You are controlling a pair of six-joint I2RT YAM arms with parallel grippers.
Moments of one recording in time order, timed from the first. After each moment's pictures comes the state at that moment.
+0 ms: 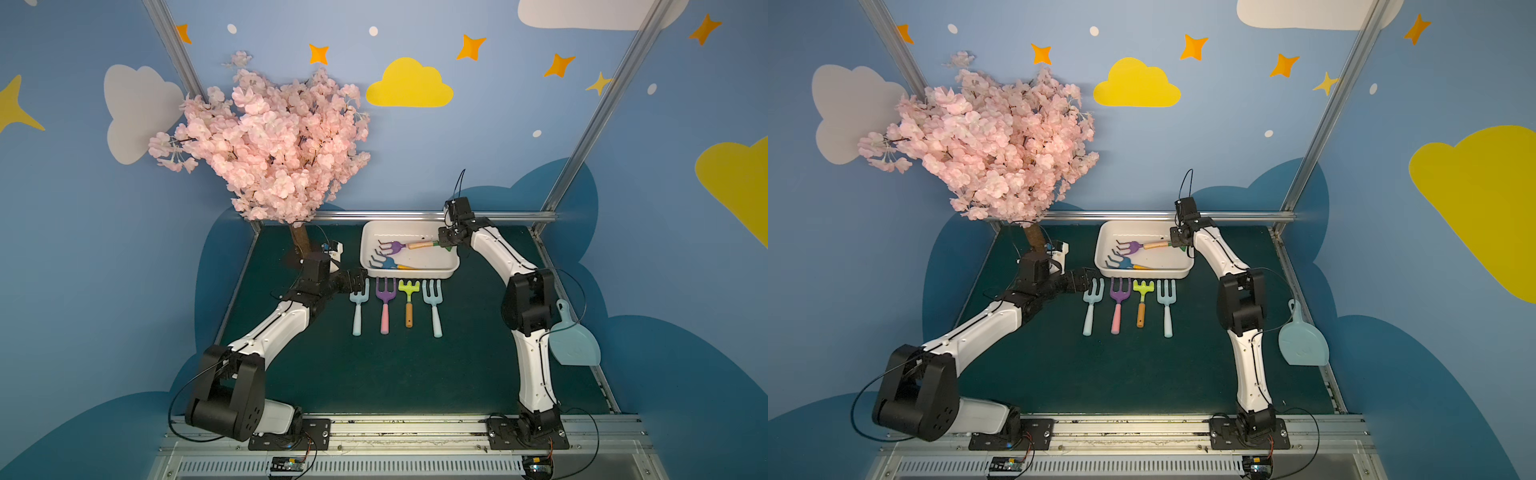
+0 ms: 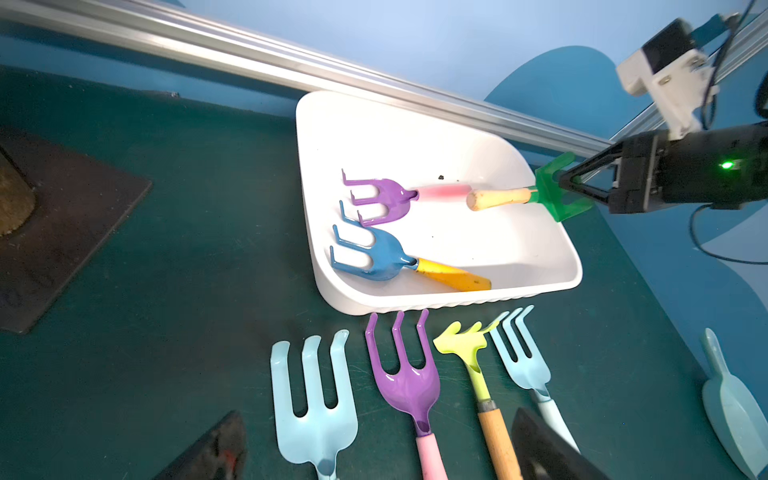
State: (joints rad) left arm -0.24 1.38 0.85 0.01 0.22 -0.32; right arm 0.35 2.19 2.03 -0.67 0.11 0.09
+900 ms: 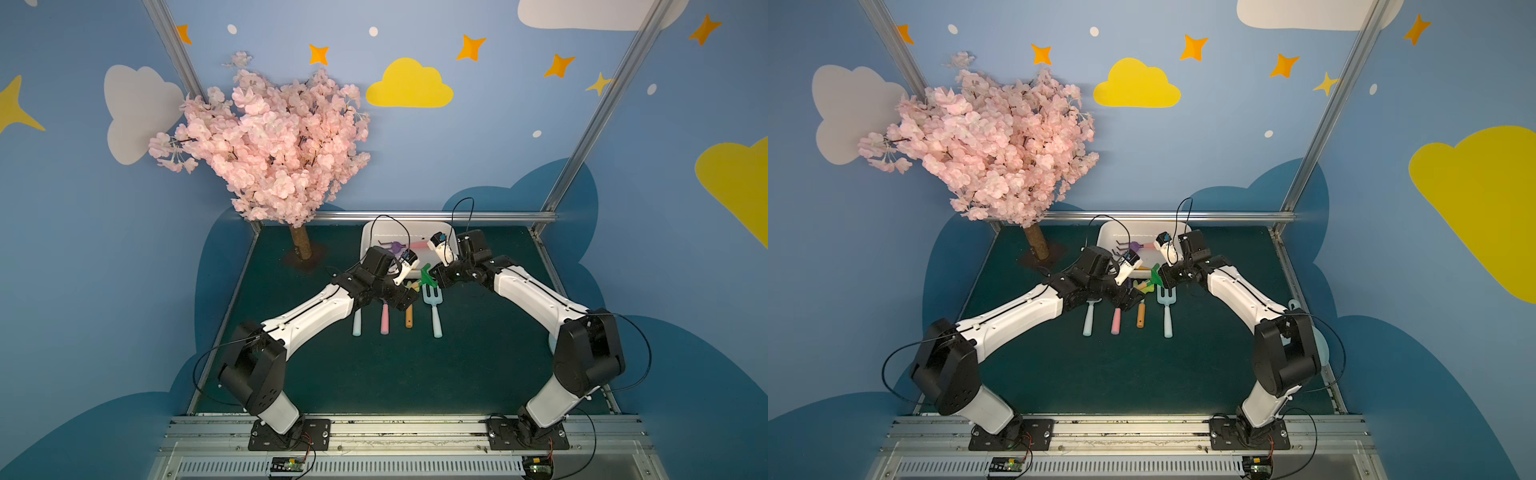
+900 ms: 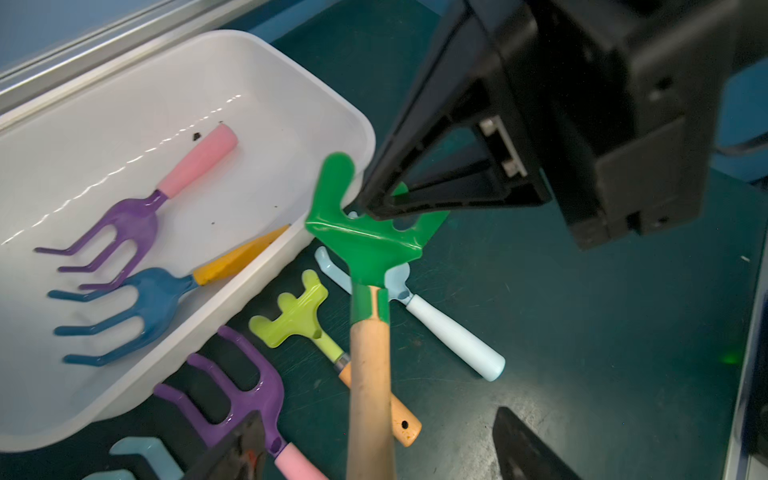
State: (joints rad) left arm -0.65 1.62 1.23 -0.35 0.24 0.13; right arm 0.46 1.67 1.31 -0.45 -0.35 -0.12
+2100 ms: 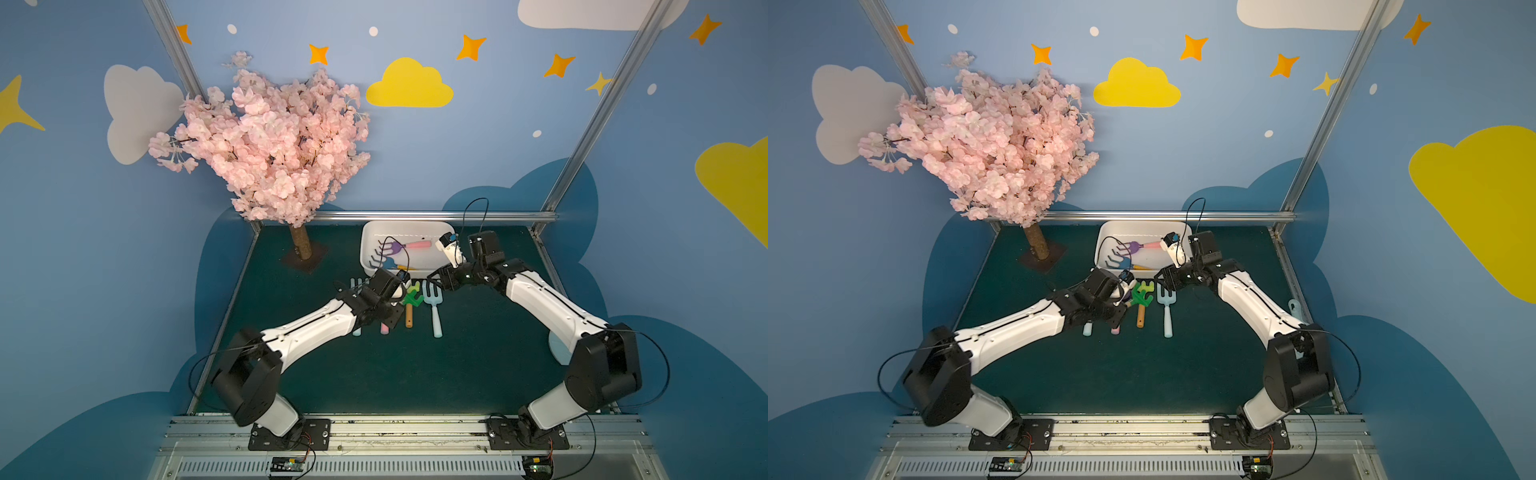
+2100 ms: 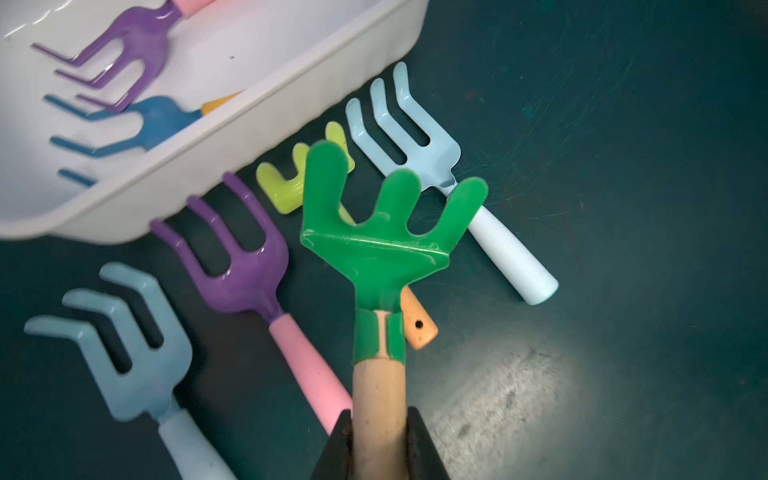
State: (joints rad) left arm -0.73 1.42 0.98 -0.44 -0.02 -0.15; right arm 0.40 1.51 1.22 -0.47 -0.46 -0.02
